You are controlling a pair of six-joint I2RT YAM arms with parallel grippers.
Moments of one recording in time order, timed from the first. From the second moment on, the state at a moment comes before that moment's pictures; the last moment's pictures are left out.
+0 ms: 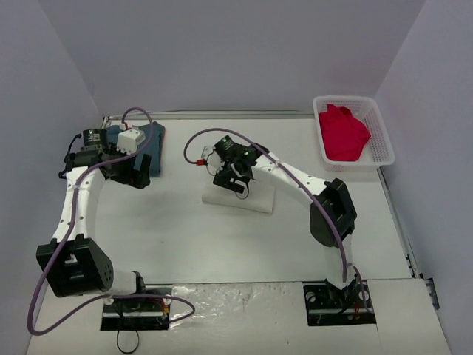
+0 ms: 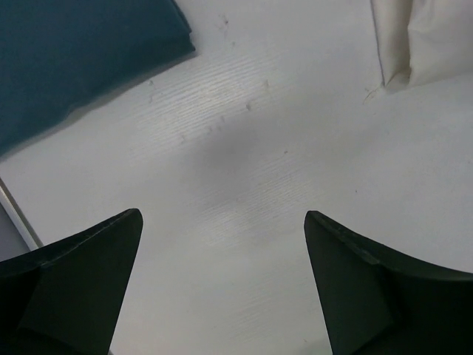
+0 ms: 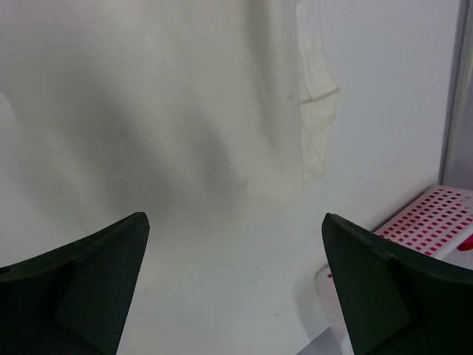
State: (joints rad) left arm 0.14 1.40 1.34 -0.91 0.39 0.45; right arm 0.73 1.97 1.71 -0.81 0.23 -0.57
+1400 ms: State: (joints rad) left arm 0.29 1.12 1.10 -0.71 0.43 0.36; right arm 0.97 2.03 1.72 -0.38 0.92 -0.67
